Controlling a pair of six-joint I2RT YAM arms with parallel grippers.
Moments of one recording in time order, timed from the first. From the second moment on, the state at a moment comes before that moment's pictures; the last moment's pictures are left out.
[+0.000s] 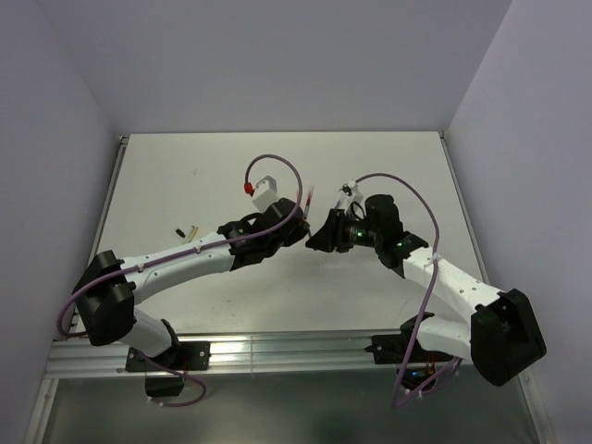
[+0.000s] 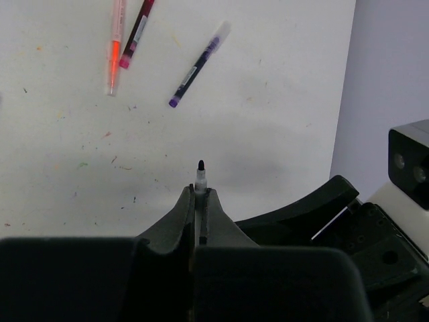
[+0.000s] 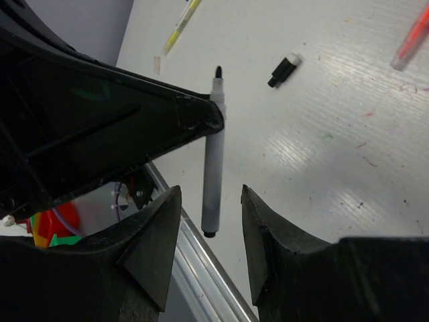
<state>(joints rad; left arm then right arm) -1.00 1.50 1.12 -0.27 -0.46 -1.26 0.44 1.13 0.60 0.05 -0.61 0.62</state>
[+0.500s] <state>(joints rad) -1.00 1.50 1.12 -0.21 -0.43 -1.21 0.48 1.20 0.66 0.07 -0.57 0.66</state>
